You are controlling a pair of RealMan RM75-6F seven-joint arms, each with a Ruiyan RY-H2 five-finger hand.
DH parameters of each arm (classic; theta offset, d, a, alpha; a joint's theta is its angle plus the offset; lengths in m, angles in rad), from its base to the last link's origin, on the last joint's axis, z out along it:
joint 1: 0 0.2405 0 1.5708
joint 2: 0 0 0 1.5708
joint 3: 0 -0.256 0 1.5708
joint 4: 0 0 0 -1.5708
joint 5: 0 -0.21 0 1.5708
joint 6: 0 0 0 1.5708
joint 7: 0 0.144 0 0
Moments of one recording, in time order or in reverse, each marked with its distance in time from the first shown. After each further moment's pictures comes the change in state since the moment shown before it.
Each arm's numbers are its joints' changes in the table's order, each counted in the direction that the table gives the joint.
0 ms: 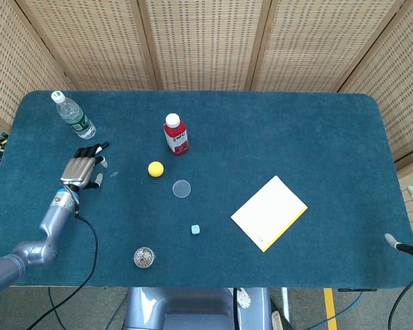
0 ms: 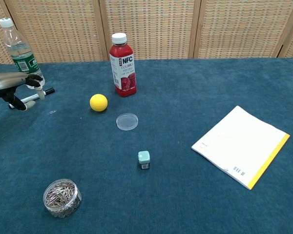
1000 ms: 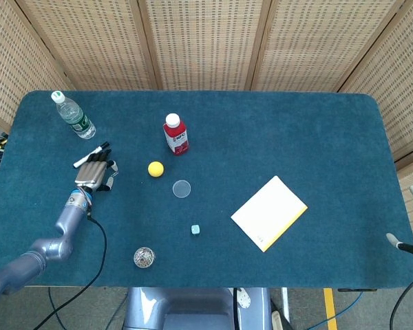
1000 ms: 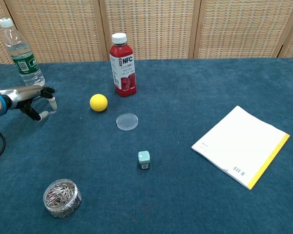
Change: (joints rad) left arm -0.041 0.137 -0.002 0.161 -0.008 -0.076 -0.050; right arm 0.000 -0.004 -0.003 0.006 -0.009 -0.008 0.019
